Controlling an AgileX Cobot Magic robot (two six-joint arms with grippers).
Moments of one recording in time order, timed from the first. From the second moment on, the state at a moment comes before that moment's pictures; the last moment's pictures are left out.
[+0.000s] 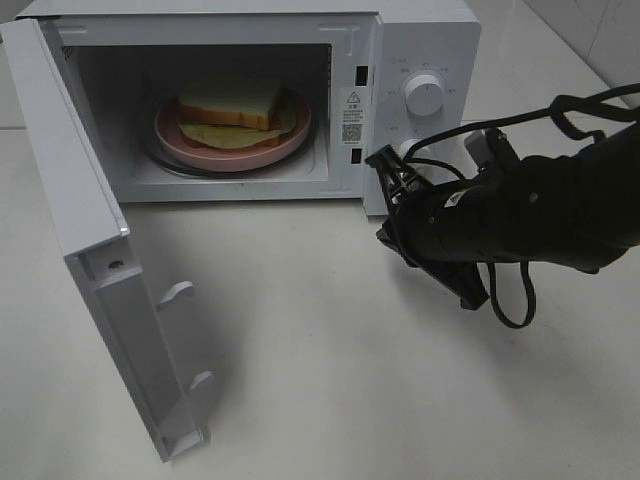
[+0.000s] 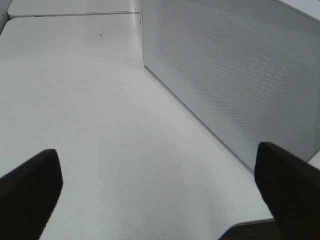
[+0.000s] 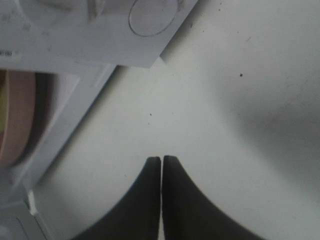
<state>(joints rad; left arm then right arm) -0.06 0.00 -0.50 -0.10 1.04 0.04 0.58 1.78 -0.72 0.60 -0.34 0.71</state>
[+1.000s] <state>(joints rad) -0.06 0.00 -0.50 -0.10 1.04 0.04 0.58 1.52 -0.72 0.57 0.20 -0.40</state>
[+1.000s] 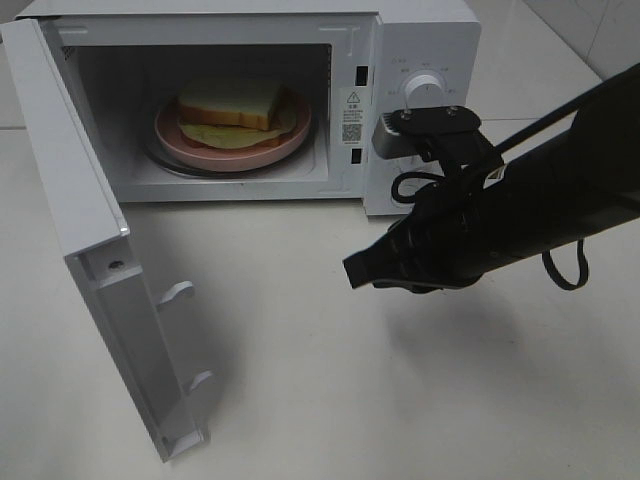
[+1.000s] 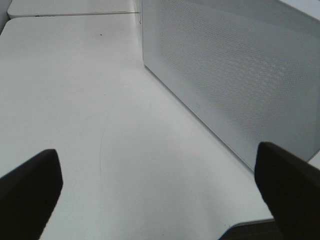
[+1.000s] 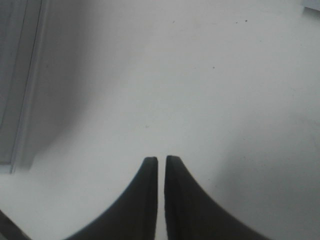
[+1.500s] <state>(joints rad) -0.06 0.00 -0.50 -0.10 1.04 0.04 0.58 1.52 -0.81 0.39 0.41 -0.86</state>
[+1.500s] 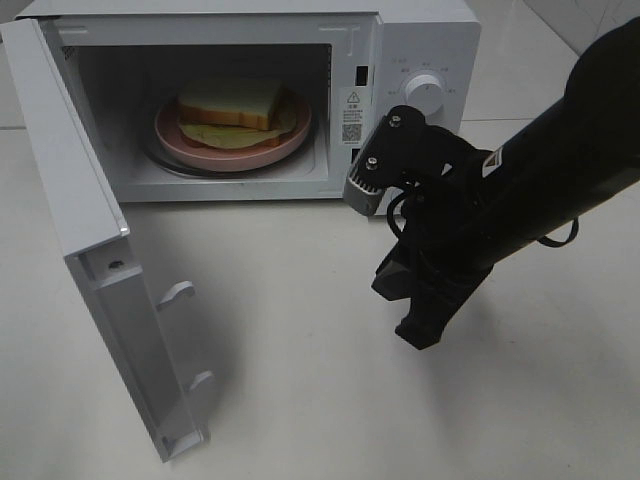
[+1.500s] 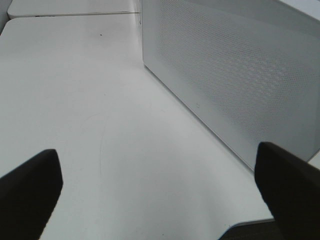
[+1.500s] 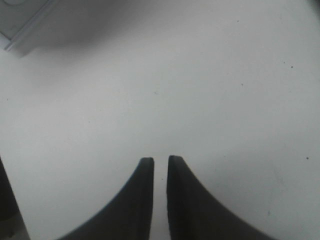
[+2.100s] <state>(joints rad) -0.06 0.00 -0.50 -0.10 1.04 0.04 0.58 1.52 -0.99 0.19 0.60 -1.11</state>
